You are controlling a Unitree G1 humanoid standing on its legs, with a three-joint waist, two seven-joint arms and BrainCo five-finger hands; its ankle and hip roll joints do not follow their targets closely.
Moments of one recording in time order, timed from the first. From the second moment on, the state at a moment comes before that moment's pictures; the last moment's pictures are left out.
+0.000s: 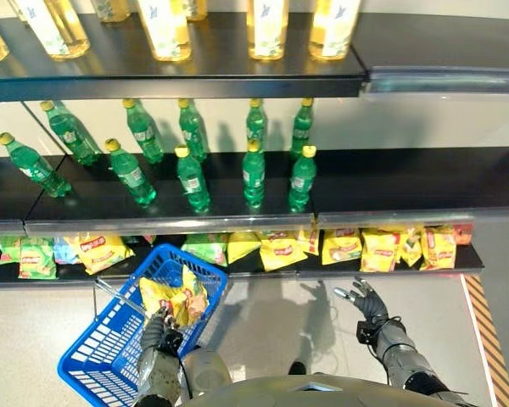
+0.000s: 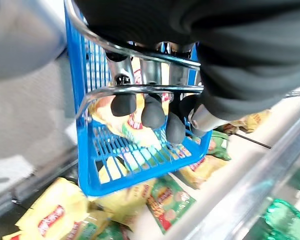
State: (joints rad) left arm 0.08 0.07 0.15 0.85 -0.93 -0.19 0.11; right arm 0.00 -0.26 0.17 0.82 0.40 -0.13 -0.06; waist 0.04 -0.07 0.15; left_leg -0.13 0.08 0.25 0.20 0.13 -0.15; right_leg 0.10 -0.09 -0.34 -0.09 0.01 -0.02
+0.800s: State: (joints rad) left arm 0.11 0.09 0.10 0.69 -0.92 -0.19 0.08; right arm 0.02 -0.28 0.16 0.64 0.28 -0.16 -0.09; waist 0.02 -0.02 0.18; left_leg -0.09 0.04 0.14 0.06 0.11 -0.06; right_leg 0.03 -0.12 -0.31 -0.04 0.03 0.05
